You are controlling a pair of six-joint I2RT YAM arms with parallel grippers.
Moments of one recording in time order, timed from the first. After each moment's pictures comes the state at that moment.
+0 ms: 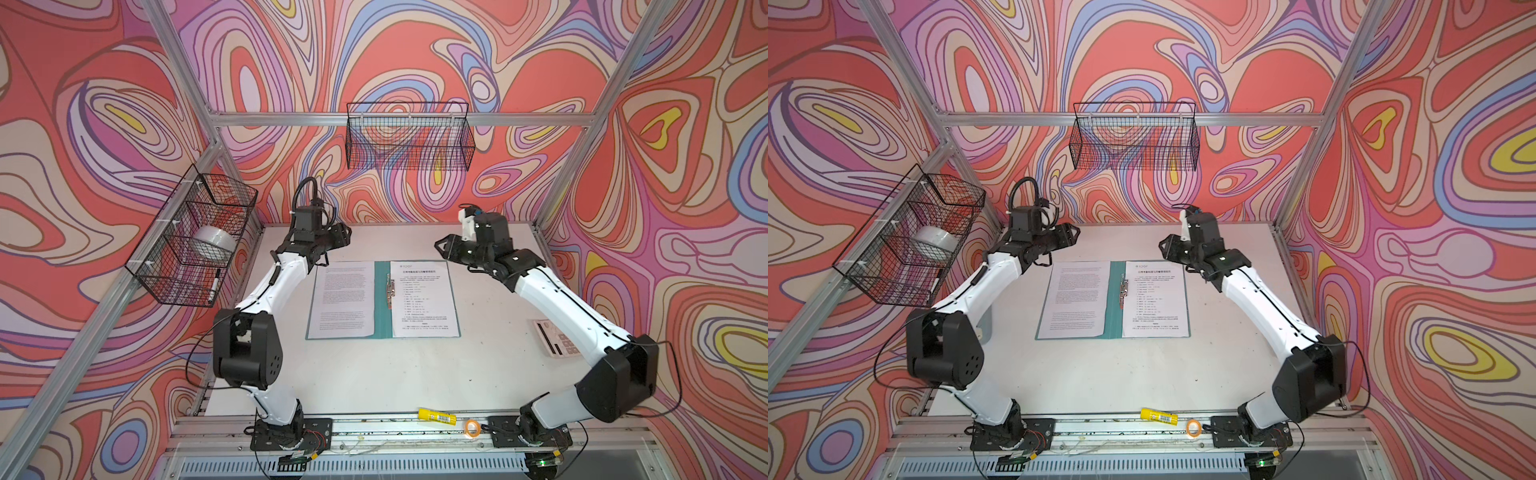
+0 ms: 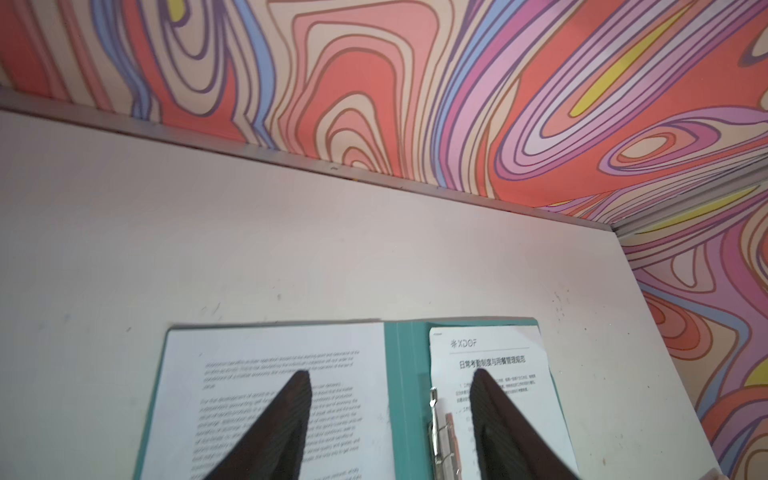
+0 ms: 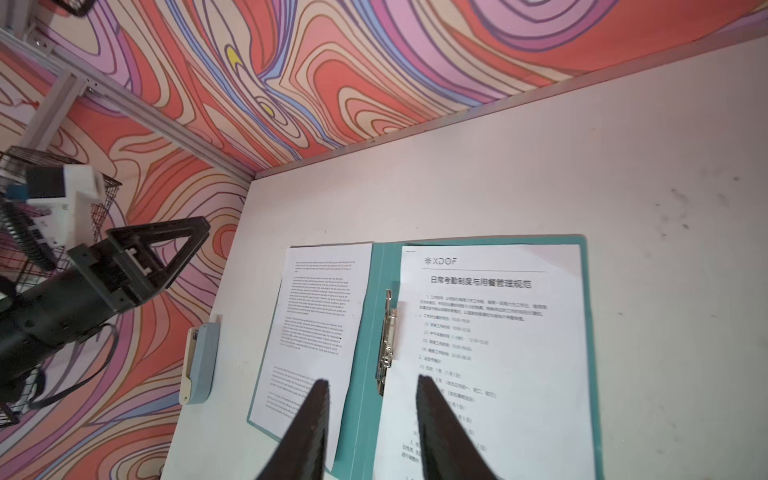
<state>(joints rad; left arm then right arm) -0.12 1.64 1.33 -0.29 0.20 -0.40 0.44 1.57 1.42 -0.43 -0.17 0.57</state>
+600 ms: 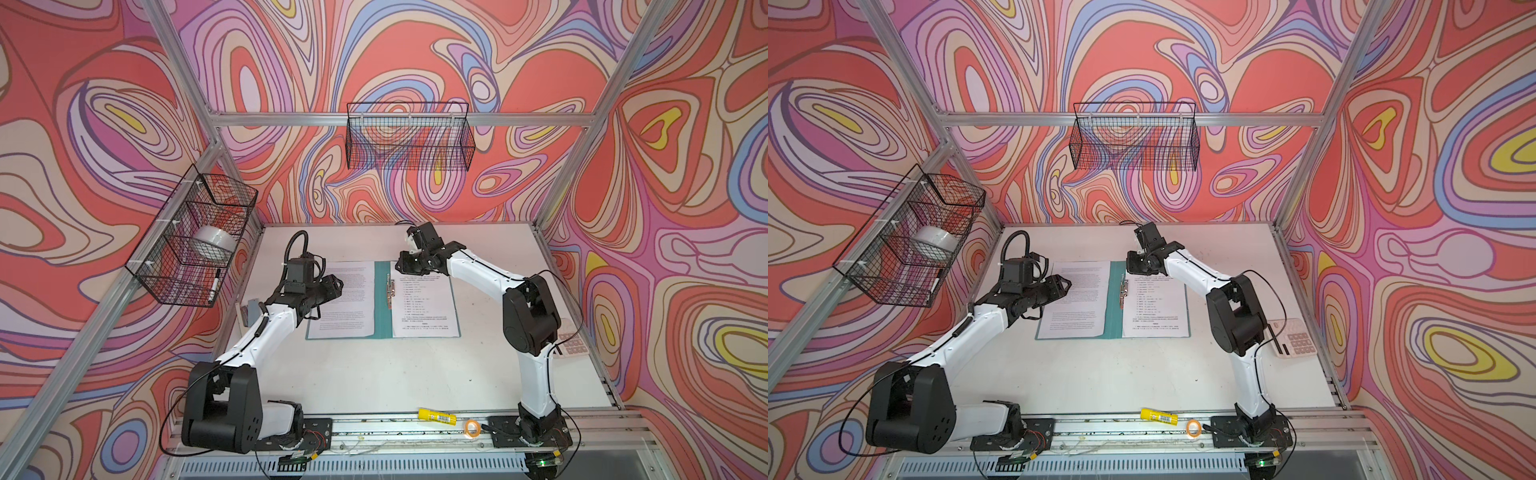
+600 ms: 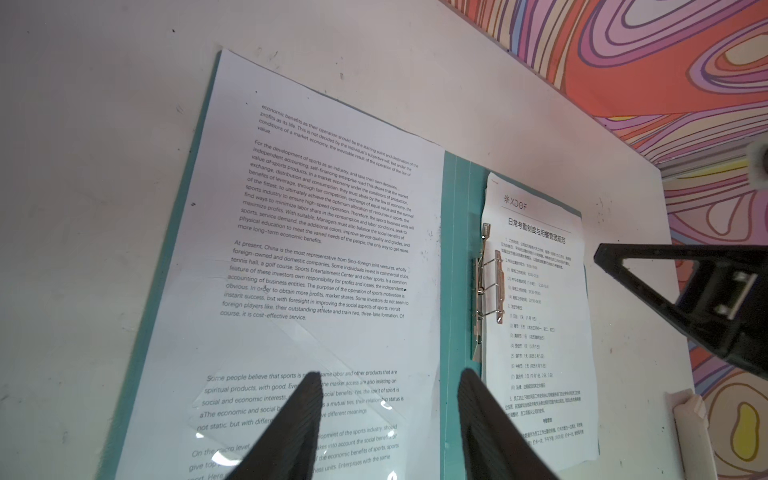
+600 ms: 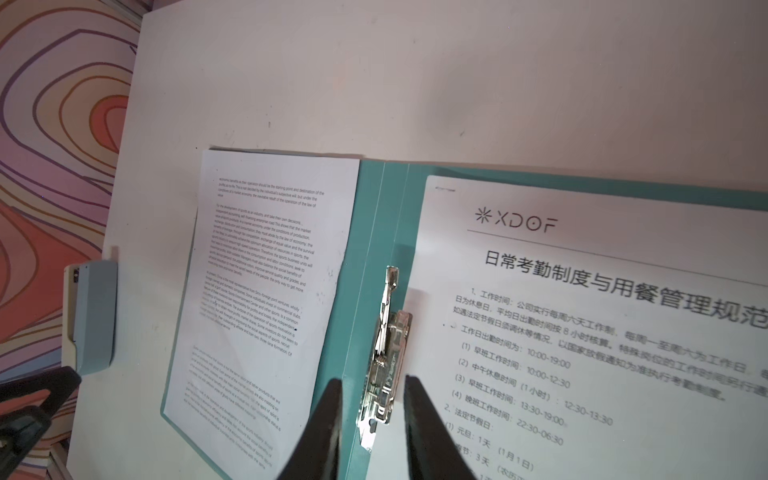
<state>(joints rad) -0.13 1.35 0.84 -0.24 0.25 -0.54 0.54 2.11 1.73 -0.50 -0.23 0.50</state>
